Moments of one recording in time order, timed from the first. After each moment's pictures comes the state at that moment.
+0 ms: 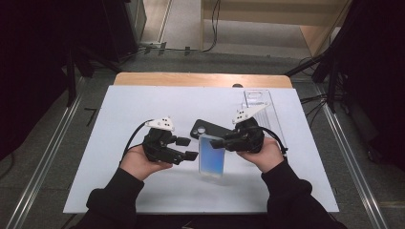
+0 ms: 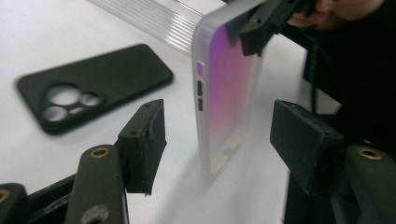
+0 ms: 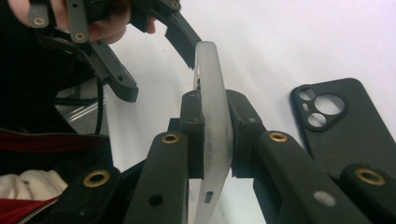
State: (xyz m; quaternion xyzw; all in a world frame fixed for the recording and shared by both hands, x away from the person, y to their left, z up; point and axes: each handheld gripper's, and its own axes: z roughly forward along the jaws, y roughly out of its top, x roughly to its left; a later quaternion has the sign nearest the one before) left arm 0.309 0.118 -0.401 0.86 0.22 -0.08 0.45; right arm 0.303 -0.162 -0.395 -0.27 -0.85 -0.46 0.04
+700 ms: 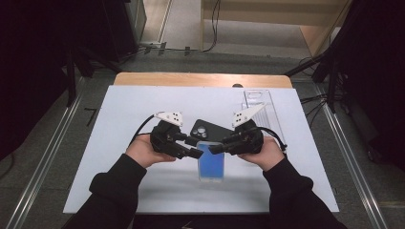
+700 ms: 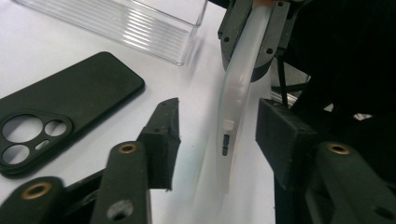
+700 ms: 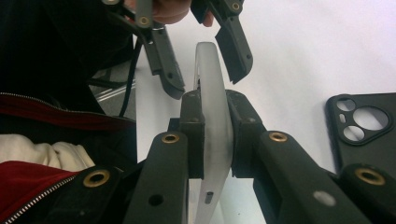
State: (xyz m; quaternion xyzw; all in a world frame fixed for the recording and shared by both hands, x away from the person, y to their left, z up) left arm 0.331 0.102 -0.399 0.88 0.13 -0.12 0.44; right arm 0.304 -0.161 -0.396 -0.20 -0.86 -0.46 0.08
